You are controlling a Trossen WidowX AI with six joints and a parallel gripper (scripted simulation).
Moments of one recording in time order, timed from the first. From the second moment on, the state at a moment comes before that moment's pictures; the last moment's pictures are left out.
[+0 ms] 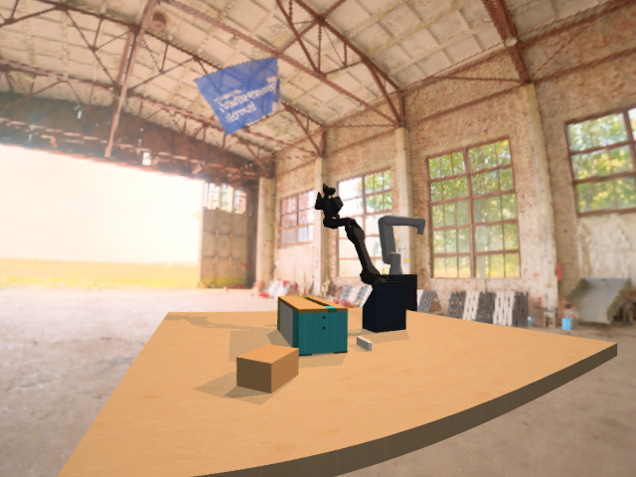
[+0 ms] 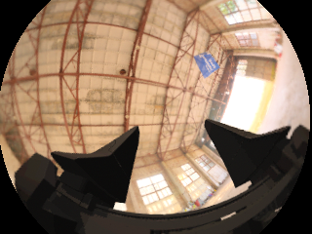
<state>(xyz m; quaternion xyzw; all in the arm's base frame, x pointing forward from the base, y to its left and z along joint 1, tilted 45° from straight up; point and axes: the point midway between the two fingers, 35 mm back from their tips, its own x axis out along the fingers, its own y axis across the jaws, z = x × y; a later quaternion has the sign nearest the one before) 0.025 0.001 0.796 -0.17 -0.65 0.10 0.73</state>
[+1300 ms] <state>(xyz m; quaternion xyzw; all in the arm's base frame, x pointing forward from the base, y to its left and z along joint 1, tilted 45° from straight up) 0.209 -0.231 0.698 0.45 -0.55 0.04 0.70</state>
